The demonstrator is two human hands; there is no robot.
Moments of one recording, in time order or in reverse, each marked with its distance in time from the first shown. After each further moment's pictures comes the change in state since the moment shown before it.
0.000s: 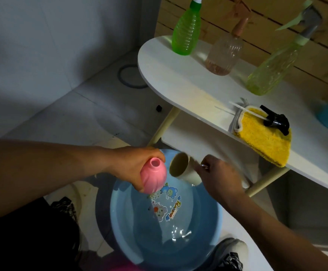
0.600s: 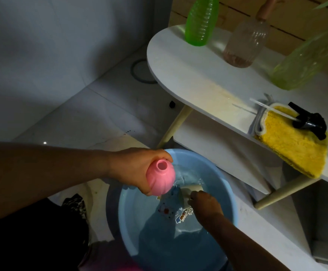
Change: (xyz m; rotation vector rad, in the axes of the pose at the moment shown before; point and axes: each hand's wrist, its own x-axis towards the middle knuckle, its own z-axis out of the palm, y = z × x) left_hand 0.001 -0.008 0.003 -0.065 0.039 -0.098; right_hand 0.025 0.041 0.155 -0.262 -0.388 -0.145
